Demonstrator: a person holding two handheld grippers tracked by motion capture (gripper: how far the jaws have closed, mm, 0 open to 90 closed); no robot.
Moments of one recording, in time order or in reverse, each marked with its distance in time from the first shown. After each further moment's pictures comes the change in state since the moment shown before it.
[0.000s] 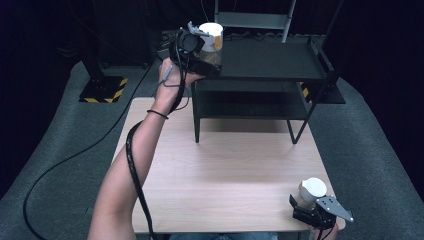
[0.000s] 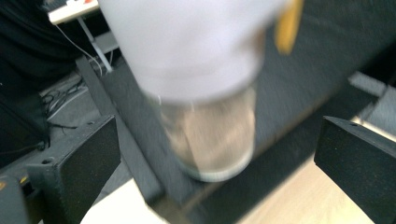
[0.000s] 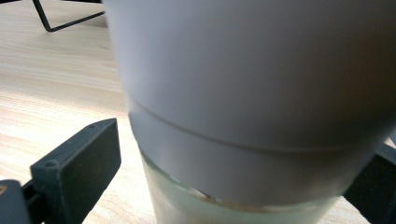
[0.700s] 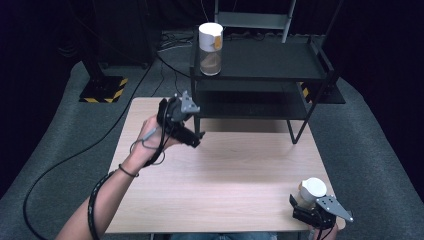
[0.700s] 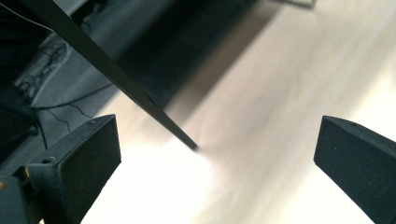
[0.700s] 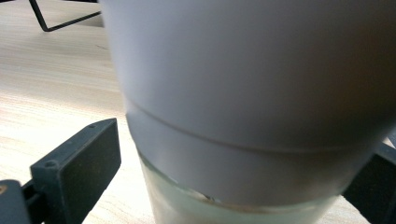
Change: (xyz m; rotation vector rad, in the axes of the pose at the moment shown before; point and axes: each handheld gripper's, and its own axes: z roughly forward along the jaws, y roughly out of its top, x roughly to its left) left arm -0.046 -0.120 -0.024 0.193 -0.099 0.222; right arm 0.002 0.000 0.000 0.002 -0.008 0.002
